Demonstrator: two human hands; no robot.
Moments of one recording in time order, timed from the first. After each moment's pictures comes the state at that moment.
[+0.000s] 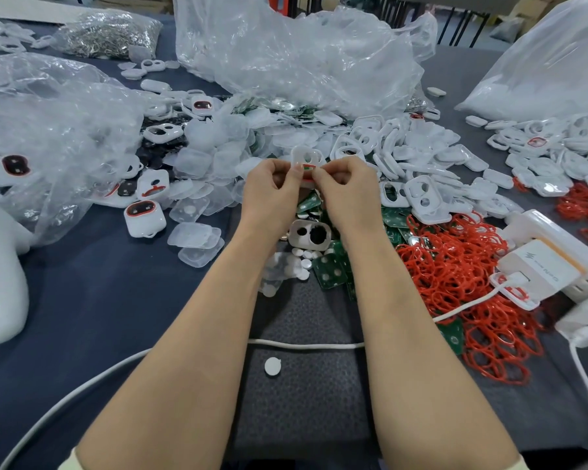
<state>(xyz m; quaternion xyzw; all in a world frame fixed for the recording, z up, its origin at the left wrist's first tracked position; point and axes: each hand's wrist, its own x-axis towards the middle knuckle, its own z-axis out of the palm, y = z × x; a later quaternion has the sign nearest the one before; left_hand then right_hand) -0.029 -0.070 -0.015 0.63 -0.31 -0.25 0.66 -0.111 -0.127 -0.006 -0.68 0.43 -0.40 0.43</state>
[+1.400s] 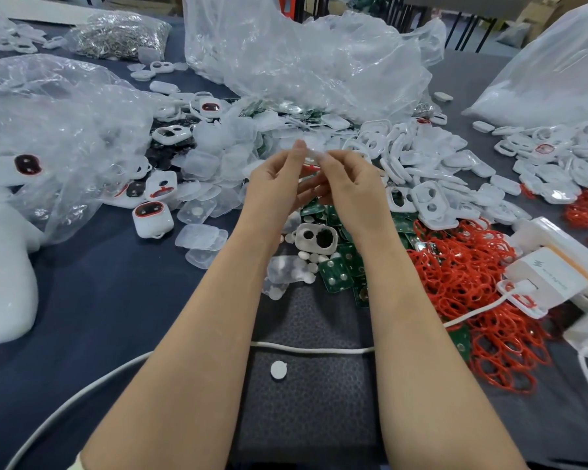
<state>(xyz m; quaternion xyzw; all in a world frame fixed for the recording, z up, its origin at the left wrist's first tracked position) -0.026 -0.062 -0.001 0.50 -0.25 -0.39 0.73 -0.114 -0.126 0.000 -0.70 0.34 -0.39 0.50</state>
